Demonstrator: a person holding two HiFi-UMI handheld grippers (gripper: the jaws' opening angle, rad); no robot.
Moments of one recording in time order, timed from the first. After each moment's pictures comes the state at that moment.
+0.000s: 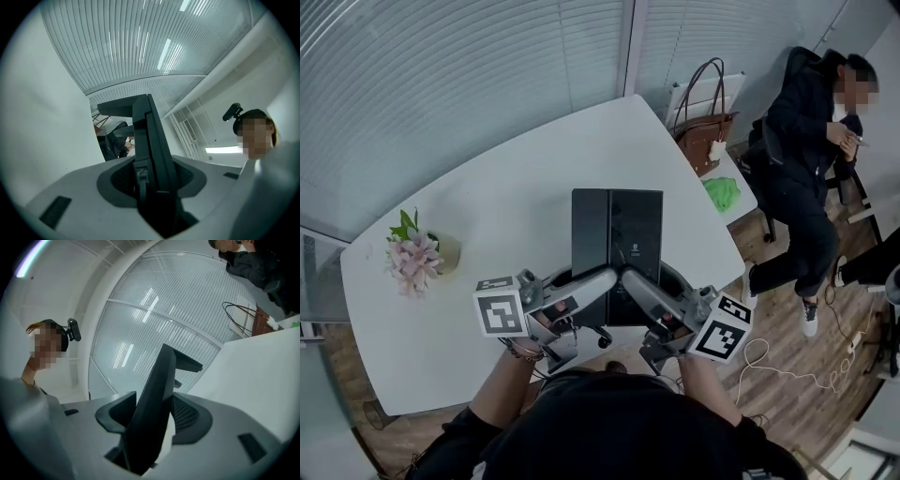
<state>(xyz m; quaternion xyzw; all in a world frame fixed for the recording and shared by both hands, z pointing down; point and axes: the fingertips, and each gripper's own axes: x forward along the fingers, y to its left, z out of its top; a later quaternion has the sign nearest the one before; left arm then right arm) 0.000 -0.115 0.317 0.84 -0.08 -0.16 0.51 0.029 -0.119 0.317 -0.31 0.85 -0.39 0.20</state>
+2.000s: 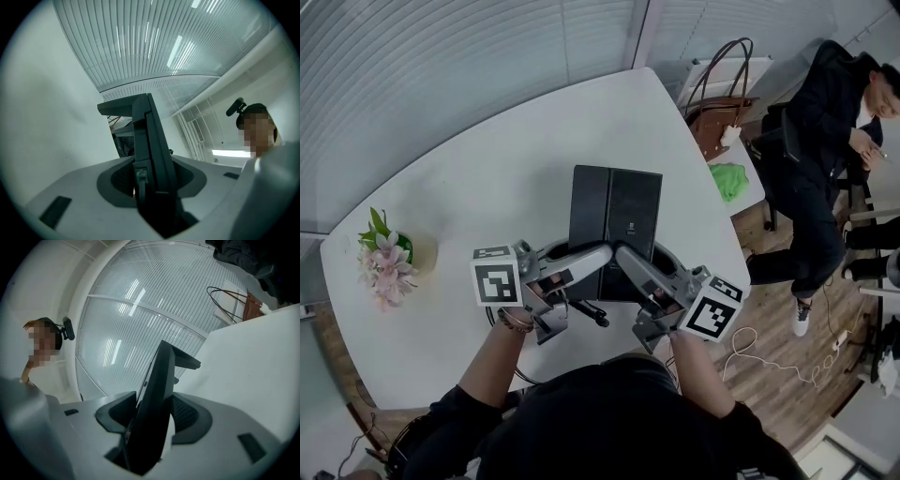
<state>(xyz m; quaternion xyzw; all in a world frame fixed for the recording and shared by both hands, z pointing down) 0.007 -0.193 0.392 0.82 -0.09 -0.13 0.55 0.035 -0.197 0.395 -0.32 0.82 -0.45 0.16</state>
